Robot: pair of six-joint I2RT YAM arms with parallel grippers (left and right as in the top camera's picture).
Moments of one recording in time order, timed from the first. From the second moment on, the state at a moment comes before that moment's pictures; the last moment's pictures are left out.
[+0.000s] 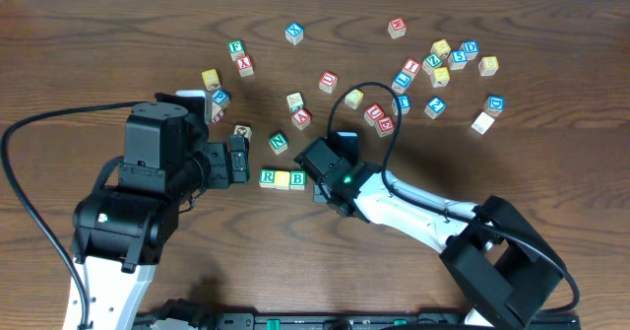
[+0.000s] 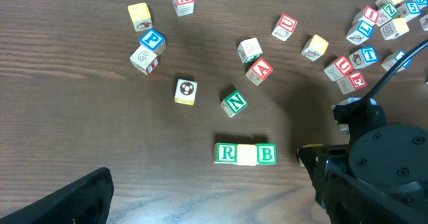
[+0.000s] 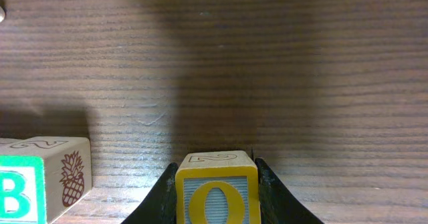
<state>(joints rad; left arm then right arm) -0.21 1.02 1.15 -0.96 0.05 -0.23 0.83 1.82 1.04 -0.45 0.26 0.82</state>
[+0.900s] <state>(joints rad) -0.21 1.02 1.15 -0.96 0.05 -0.23 0.87 1.82 1.04 -0.37 0.24 0.81</state>
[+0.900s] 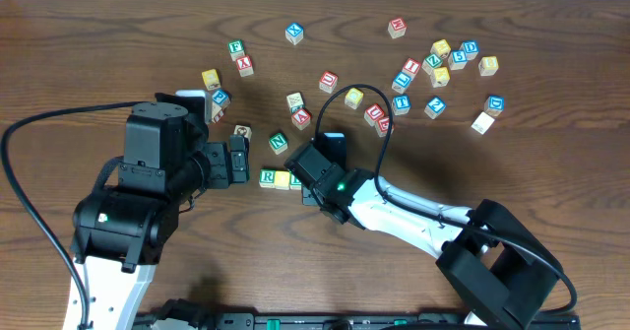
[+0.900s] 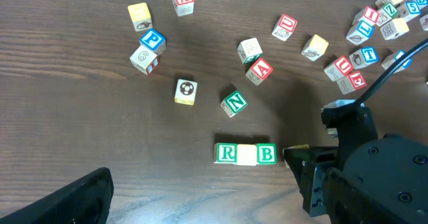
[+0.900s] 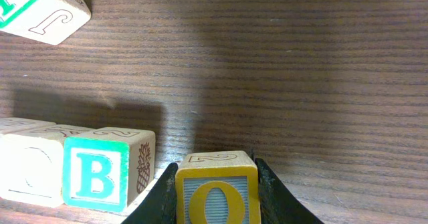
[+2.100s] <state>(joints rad) -0.21 1.02 1.15 -0.96 0.05 -0.23 0.87 1.86 1.04 -0.32 0.27 0.80</state>
